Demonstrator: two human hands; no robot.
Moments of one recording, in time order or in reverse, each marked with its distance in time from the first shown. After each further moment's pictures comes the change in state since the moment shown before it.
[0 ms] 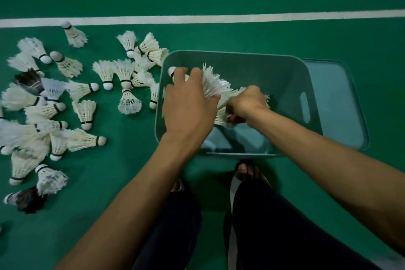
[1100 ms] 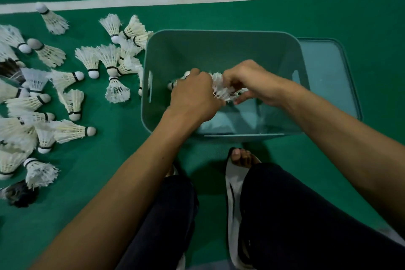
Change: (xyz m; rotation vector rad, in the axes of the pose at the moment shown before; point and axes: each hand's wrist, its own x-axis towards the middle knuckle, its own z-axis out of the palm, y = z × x) left_hand 0.005 0.015 0.026 0.102 -0.415 0.066; right_hand -0.025 0.000 -0.052 0.098 -0.463 -0.261
